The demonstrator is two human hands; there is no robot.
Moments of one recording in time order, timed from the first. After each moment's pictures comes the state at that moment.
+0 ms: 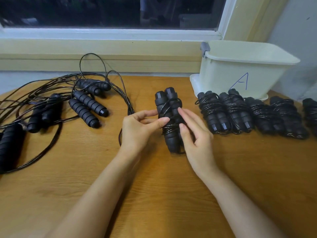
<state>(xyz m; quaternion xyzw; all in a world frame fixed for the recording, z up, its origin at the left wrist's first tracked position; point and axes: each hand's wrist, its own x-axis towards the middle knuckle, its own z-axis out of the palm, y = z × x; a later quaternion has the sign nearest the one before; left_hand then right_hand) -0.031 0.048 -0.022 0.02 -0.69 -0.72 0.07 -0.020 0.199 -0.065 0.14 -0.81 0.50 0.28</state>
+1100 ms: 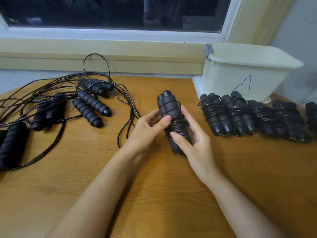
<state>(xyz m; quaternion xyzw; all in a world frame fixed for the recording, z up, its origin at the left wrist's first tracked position) -0.035 0.045 -0.028 -0.06 -0.67 -0.73 -0.04 -0.009 0.192 -0.056 0.16 -0.71 0.68 0.11</state>
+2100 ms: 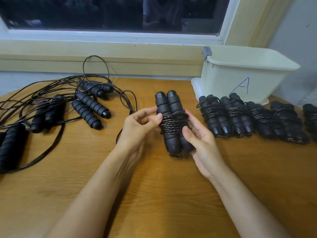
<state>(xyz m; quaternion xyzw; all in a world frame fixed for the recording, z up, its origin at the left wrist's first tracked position) -0.040 0.035 -0.023 -0.01 -0.62 -0.79 0.01 -0.019 0.209 -0.053 0.10 -0.61 0.79 -0.02</state>
